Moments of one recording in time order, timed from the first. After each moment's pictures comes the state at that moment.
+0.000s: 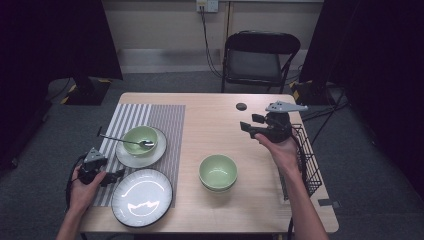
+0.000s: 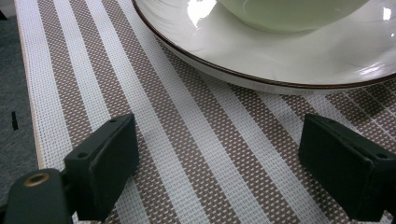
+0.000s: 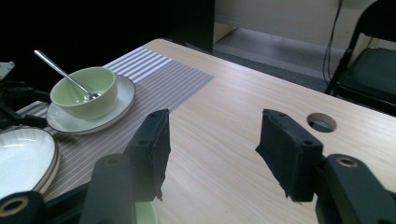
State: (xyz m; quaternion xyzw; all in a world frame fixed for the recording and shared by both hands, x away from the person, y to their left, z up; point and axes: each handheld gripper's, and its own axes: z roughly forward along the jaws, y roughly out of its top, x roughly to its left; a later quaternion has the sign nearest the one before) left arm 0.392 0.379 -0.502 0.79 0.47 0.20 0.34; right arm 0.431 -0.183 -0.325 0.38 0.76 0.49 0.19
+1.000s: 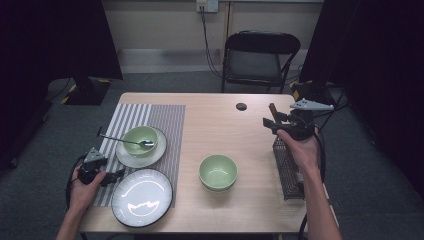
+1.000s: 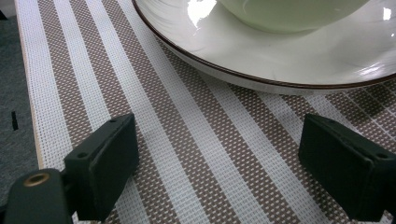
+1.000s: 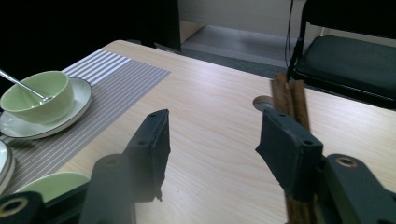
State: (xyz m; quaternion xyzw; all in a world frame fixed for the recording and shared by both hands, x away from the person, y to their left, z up) left arm 0.391 0.379 -0.502 0.79 0.47 0.20 0.34; right arm 0.435 -0.239 -0.325 0.43 0.73 0.48 0.22
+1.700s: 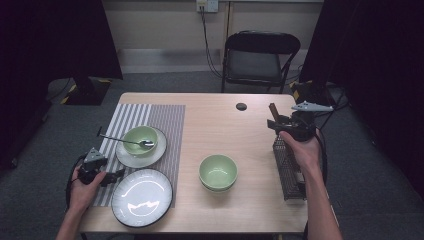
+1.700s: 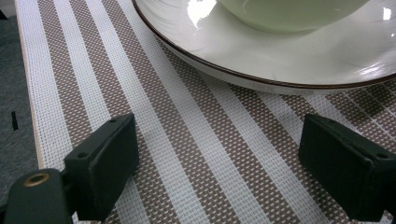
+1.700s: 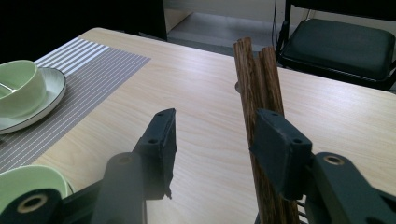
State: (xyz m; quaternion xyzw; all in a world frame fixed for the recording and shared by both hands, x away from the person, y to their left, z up) left arm 0.391 0.379 -0.502 0.79 0.47 0.20 0.34; right arm 0.445 -0.250 -0.341 0.45 0.74 0.45 0.22
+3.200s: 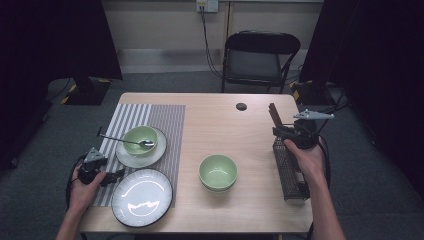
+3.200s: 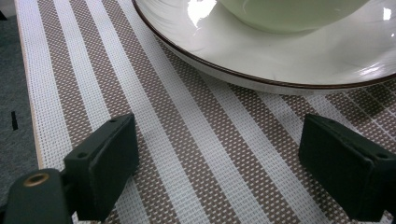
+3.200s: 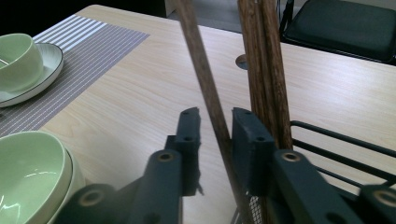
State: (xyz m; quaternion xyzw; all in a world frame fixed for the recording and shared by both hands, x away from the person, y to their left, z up) left arm 0.392 0.379 -0.502 0.79 0.47 0.20 0.34; right arm 0.433 -0.262 -0.357 0.46 0.75 0.43 0.21
